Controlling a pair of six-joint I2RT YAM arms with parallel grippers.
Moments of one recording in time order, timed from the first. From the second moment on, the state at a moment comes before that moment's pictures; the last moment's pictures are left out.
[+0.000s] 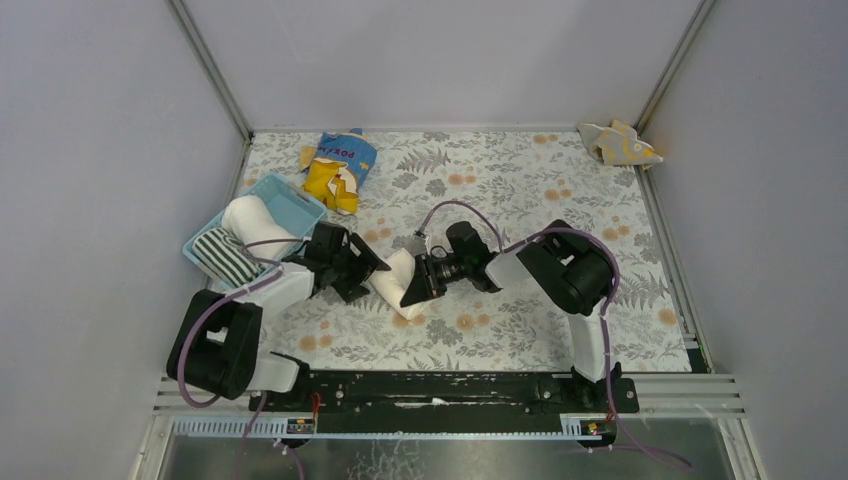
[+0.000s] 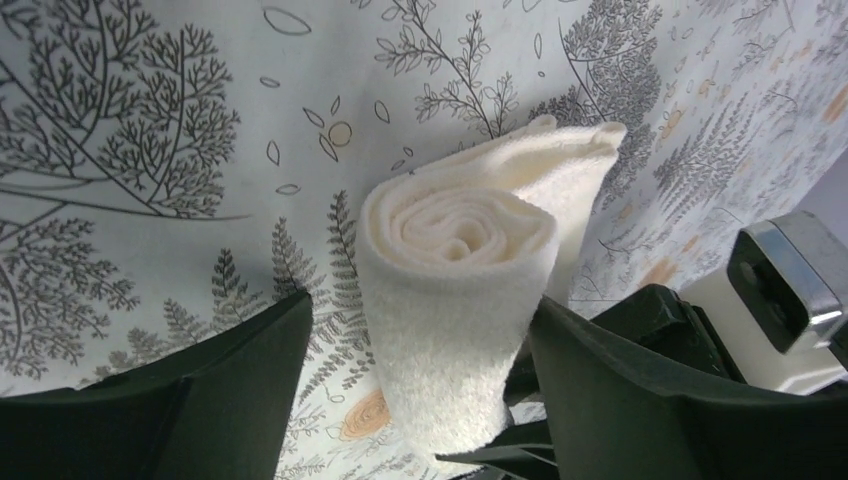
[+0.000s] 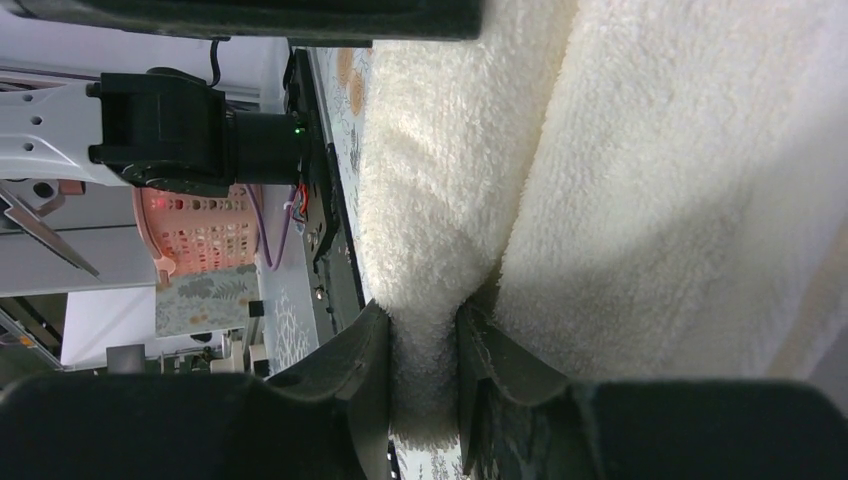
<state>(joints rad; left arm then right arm) -0.28 1.35 0.57 -0.18 0.24 -1.07 0.73 2.05 0.88 0.58 -0.93 0.71</state>
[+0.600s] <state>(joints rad) -0.31 1.52 0.66 -0.10 0.22 -1.04 0.77 1.80 0.94 0.03 -0.53 0.42</state>
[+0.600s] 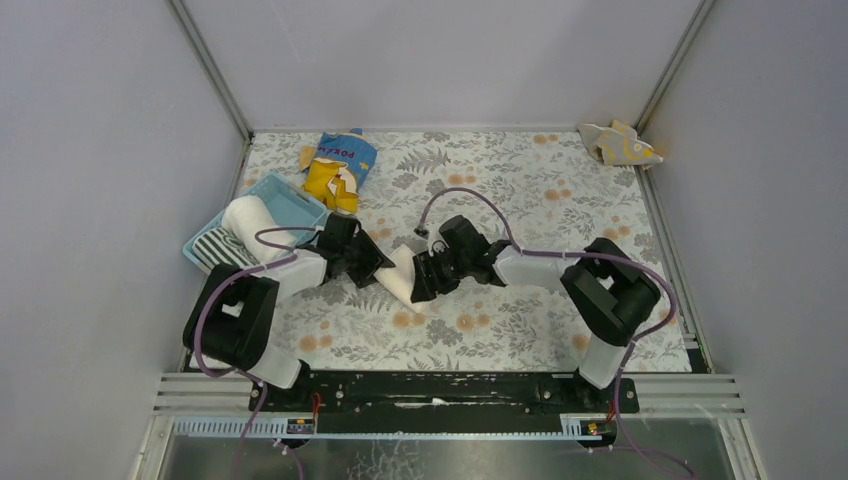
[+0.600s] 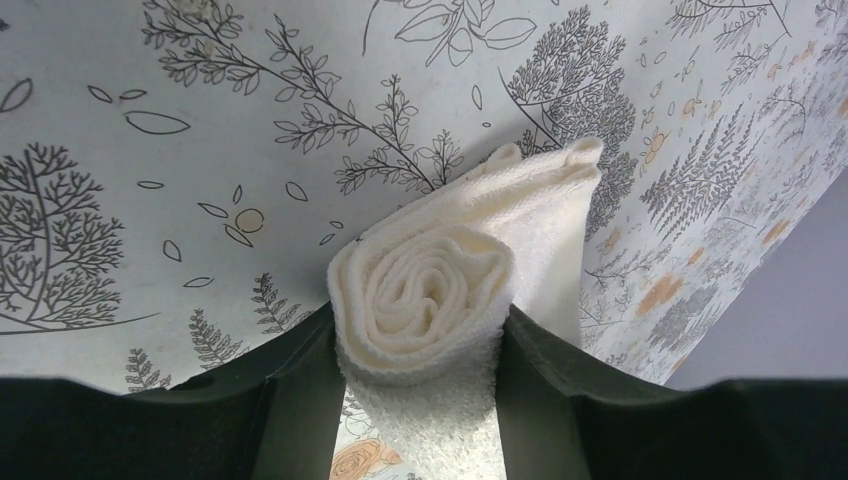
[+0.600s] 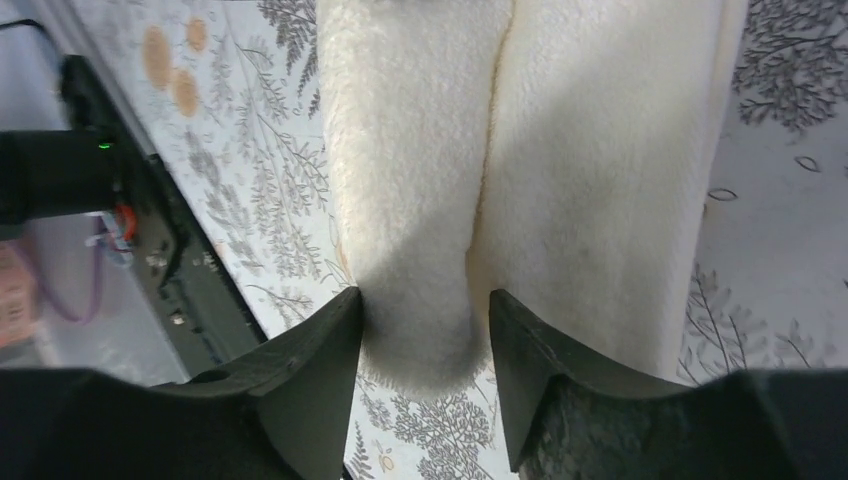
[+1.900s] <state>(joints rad) -0.32 1.54 0.68 -0.12 0.21 -1.00 1.30 1.95 1.18 -0.25 0.61 -0.07</state>
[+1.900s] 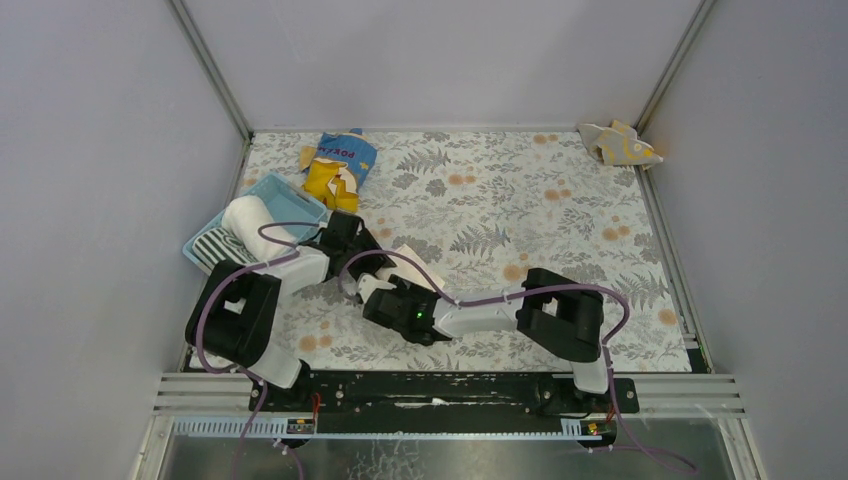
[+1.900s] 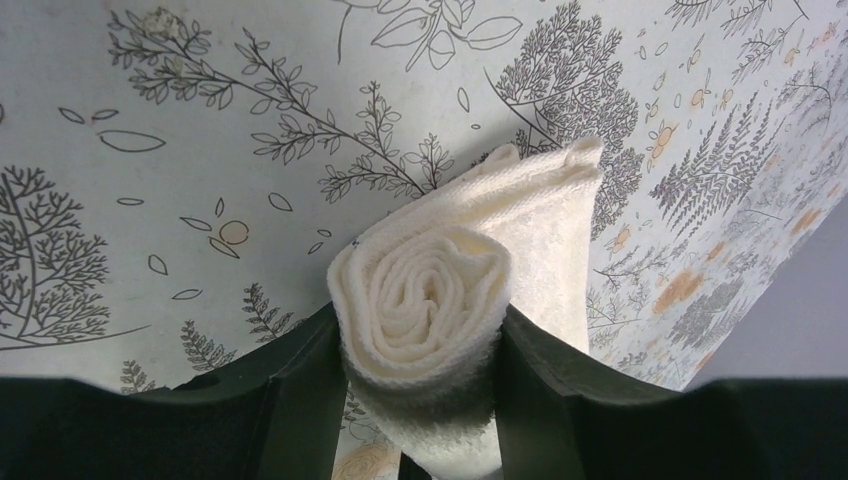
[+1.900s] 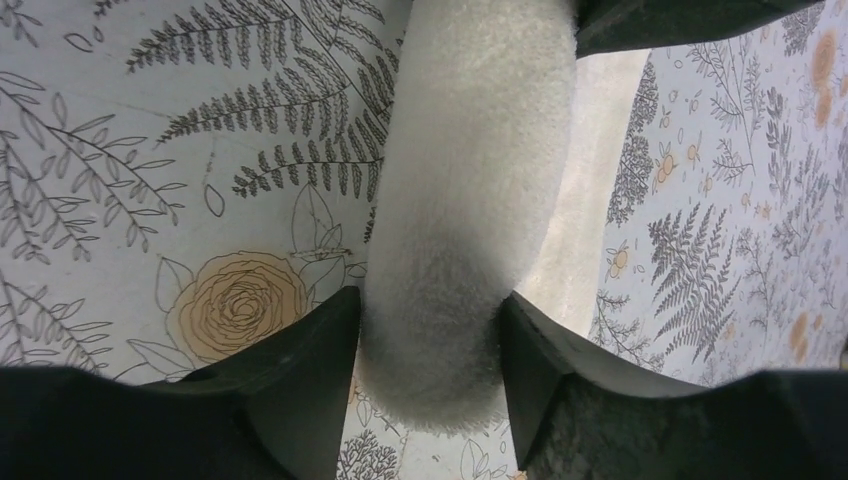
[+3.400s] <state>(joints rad) -0.31 1.16 0.41 -0.12 0.31 -1.15 0.74 2.05 1.05 0.19 -0.94 0.49</state>
